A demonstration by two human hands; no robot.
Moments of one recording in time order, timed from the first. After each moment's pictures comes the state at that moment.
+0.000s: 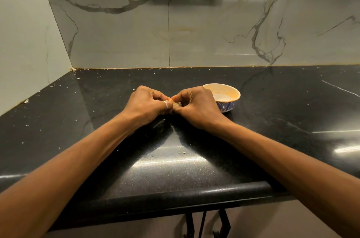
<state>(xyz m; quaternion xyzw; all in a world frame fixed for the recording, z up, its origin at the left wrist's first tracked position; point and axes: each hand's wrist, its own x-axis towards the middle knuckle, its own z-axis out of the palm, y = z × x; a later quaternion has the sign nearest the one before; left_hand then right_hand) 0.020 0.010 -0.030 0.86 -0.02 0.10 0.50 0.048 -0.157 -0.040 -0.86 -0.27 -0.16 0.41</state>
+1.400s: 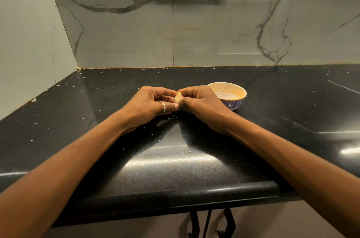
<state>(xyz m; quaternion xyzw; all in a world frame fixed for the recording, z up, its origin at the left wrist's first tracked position) 0.019 0.021 -0.032 0.79 -0.11 0.02 0.61 0.056 -0.153 -0.042 -0.78 -0.27 0.02 0.56</state>
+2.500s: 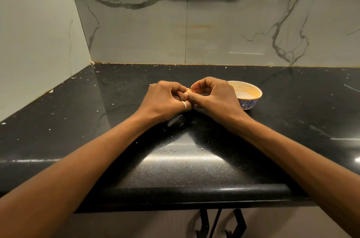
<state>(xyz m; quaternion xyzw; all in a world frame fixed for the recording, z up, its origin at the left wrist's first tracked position) 0.020 0.013 -0.038 0.88 -0.10 0.22 0.42 0.048 -0.153 -0.034 -0.83 -0.23 -0.16 0.49</state>
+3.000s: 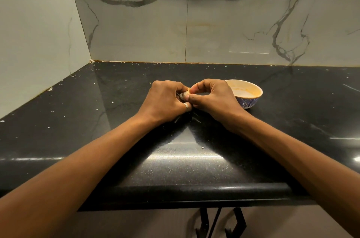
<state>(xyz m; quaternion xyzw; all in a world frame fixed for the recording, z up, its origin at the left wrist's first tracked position) 0.015 0.009 -0.036 0.91 -0.11 0.25 0.31 0.052 -0.151 -0.039 -0.82 -0.21 -0.10 0.52</state>
